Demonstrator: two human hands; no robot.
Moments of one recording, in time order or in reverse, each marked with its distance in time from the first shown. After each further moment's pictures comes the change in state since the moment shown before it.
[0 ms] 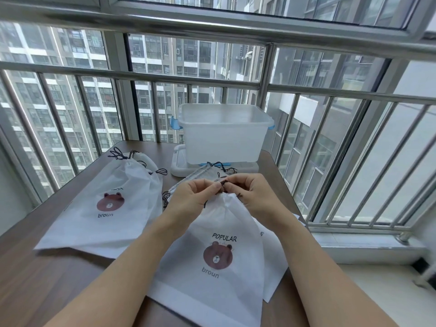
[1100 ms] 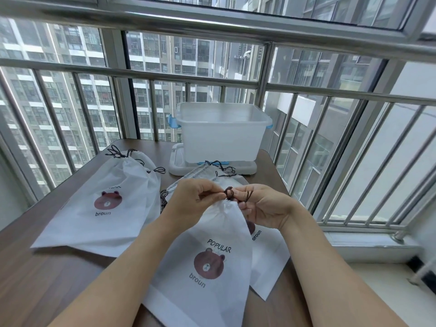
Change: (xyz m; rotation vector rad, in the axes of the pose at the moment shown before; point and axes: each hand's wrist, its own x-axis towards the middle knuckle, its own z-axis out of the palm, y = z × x) left_hand 0.002 -0.002 -0.007 0.536 -0.089 0.508; right_hand -0.008 -0.008 -0.020 0.566 -0.281 0.552
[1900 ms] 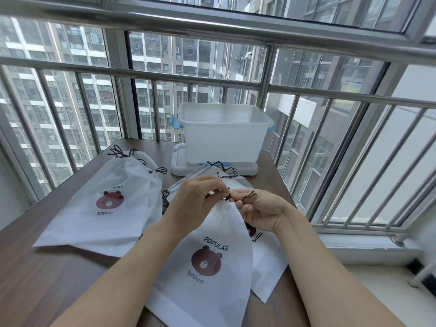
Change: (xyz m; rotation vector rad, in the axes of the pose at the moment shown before) left_hand 0.001 0.001 0.002 0.216 0.082 0.261; right_hand 0.009 0.005 0.004 0.126 0.073 0.048
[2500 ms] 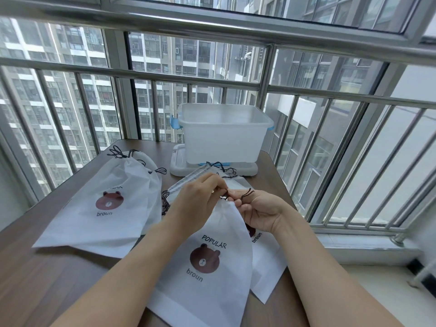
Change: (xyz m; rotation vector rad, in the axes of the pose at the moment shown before) left_hand 0.001 -0.002 0.007 0.136 -0.005 0.001; right_hand 0.001 0.000 0.005 0.077 0.040 0.034
